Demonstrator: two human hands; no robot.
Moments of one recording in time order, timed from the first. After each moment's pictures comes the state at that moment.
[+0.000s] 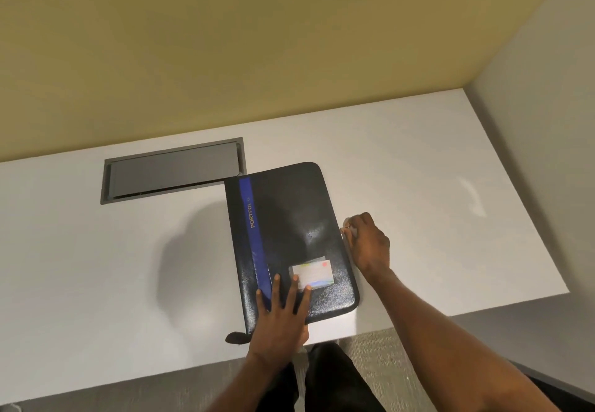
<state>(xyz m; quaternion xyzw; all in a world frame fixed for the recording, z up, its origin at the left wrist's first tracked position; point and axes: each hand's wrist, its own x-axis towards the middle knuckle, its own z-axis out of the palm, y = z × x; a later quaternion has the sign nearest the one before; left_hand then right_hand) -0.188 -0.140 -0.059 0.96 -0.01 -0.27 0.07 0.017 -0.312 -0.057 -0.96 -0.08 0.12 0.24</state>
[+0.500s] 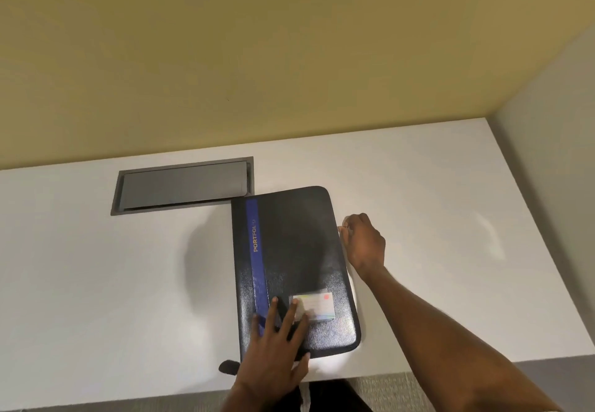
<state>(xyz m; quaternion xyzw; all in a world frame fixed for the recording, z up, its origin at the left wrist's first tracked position) -0.177 -0.130 -0.049 0.97 -0.02 -0.21 0.09 0.090 -0.273 -0.059 -0.96 -0.08 0.15 0.23</state>
